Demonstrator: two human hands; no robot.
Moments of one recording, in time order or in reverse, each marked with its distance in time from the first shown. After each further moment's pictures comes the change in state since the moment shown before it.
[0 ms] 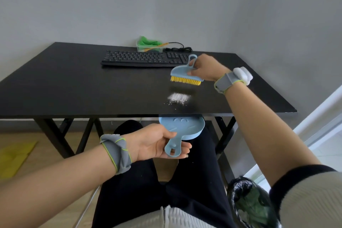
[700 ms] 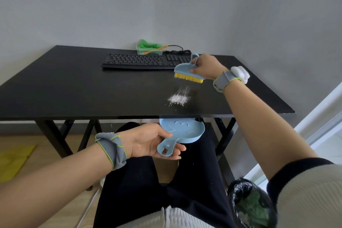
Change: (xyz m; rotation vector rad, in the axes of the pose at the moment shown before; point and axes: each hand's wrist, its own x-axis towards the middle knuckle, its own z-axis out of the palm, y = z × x) left_hand -0.001 0.007 -0.018 0.145 -0.018 -0.010; right_hand 0.013 0.011 -0.001 0.015 0.061 0.094
